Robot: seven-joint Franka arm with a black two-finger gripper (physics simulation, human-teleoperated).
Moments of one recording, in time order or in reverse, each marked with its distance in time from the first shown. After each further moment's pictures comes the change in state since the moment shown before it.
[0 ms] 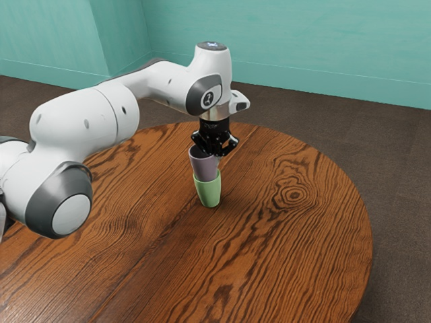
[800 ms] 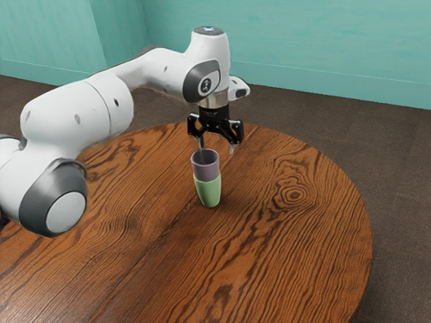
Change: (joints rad) arm -0.003 -0.067 -0.006 0.029 -0.006 -0.042 0.015
